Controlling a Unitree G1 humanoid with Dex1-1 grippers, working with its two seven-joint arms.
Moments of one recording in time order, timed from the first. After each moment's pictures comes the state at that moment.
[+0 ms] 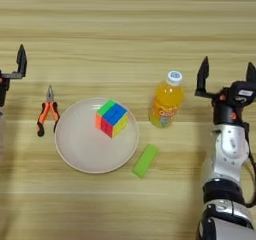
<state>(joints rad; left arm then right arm) -0.45 0.17 0.19 0.72 -0.12 -0.70 -0.14 -0.33 -0.23 -0.35 0.57 0.29 -0.79 0.24</state>
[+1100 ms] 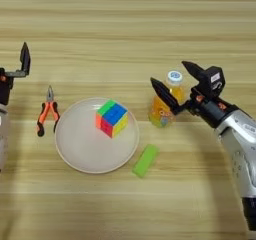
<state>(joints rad) -0.44 0.14 0.18 0.67 -0.12 -0.67 -0.12 -0.11 -0.51 -0.10 -0.08 0.49 0.14 0.62</state>
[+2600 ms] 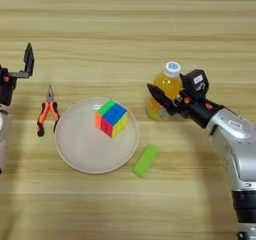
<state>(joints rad) -0.41 0.13 0.15 0.58 -0.13 -0.63 -0.17 -0.19 -0.47 -0.09 -0.05 0.38 0.24 0.64</state>
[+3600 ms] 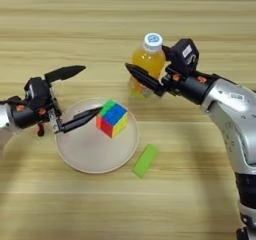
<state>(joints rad) -0.24 0.32 -0.22 -0.06 -0.35 -0.11 -0.93 -0.29 -0.51 -0.06 -0.36 0.46 0.45 0.71</state>
